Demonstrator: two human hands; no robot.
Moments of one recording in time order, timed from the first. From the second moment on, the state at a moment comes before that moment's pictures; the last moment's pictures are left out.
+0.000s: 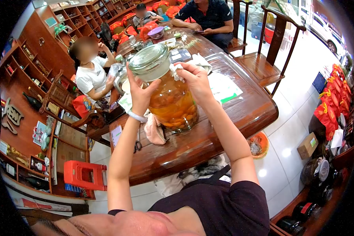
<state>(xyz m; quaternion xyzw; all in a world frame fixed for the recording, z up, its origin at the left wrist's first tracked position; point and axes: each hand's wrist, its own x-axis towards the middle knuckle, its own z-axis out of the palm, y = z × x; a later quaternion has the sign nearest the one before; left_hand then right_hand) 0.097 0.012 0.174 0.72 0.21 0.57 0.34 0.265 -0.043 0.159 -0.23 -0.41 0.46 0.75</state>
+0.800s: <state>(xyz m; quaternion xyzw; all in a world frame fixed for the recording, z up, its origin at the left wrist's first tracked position) 0.079 -0.070 0.147 0.59 0.25 0.51 0.57 0.245 -0.104 0.131 -0.33 -0.55 0.40 0.65</state>
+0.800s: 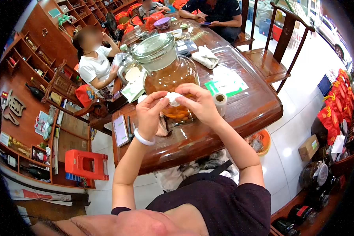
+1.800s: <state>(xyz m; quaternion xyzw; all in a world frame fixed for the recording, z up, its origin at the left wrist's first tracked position) 0.088 -0.093 0.123 0.51 0.32 0.49 0.63 0.246 -0.124 0.103 -0.32 -0.43 0.56 0.64</state>
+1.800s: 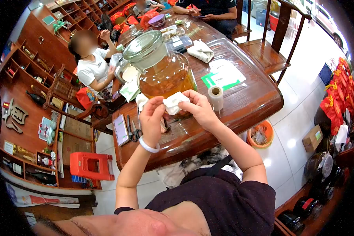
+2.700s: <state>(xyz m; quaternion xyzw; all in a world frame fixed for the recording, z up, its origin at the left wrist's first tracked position) 0.082 -0.014 0.201 0.73 0.30 0.60 0.10 0.254 -0.029 0.161 -0.39 -0.51 0.14 0.75</state>
